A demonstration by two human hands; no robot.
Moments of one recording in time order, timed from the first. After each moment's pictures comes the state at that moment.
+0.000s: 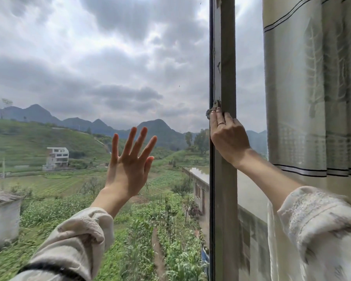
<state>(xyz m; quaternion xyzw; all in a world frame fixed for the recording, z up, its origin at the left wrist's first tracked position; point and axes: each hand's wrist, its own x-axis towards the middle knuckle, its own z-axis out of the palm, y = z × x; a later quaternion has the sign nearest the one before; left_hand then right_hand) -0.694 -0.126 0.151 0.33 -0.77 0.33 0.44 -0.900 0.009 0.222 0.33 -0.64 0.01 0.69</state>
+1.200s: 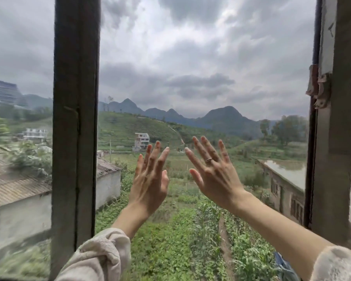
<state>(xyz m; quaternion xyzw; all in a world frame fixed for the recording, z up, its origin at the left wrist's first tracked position) -0.550 -0.111 0.068 0.35 -0.76 0.17 0.52 -0.724 -0.063 0.106 0.72 -0.50 0.23 0.42</state>
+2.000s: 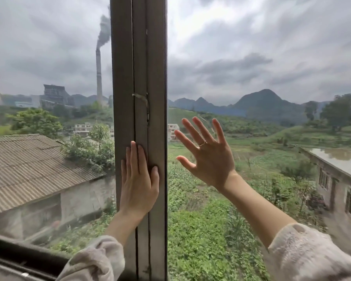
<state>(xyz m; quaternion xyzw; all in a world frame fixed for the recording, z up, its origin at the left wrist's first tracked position) -0.366 -0.154 0.041 0.53 -0.65 0.18 0.52 -0.549 -0.167 0.110 0.67 -0.41 0.29 0.54</state>
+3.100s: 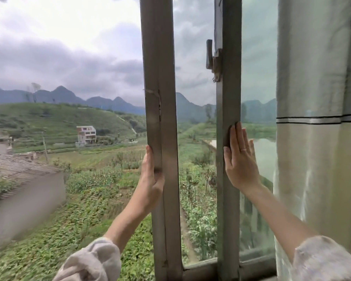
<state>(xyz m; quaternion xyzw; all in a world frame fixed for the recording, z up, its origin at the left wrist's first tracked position) -0.703 -0.068 0.044 0.20 -0.79 -0.25 0.51 -0.925 0.008 0.068 0.54 -0.64 0.43 0.34</state>
